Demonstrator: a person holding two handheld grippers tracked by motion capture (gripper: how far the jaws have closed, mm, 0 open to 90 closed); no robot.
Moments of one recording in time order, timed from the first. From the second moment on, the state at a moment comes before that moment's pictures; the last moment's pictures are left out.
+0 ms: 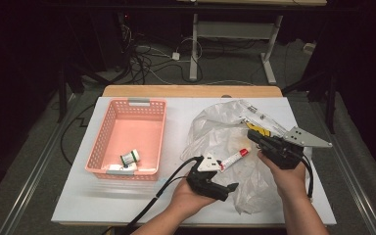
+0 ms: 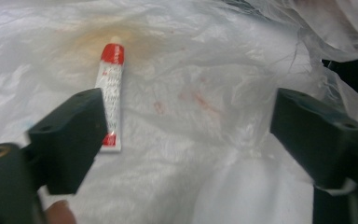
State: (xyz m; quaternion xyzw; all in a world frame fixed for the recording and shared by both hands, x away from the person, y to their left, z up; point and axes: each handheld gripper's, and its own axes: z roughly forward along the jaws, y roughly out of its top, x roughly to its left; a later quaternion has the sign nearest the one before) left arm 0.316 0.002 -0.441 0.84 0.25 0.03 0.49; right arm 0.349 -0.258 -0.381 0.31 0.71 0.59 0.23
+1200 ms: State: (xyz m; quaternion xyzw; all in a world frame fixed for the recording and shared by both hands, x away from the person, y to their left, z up) left arm 0.299 0.130 -0.407 0.80 0.33 0.08 0.49; right arm 0.346 -0.259 -0.381 0.31 0.71 0.59 0.23
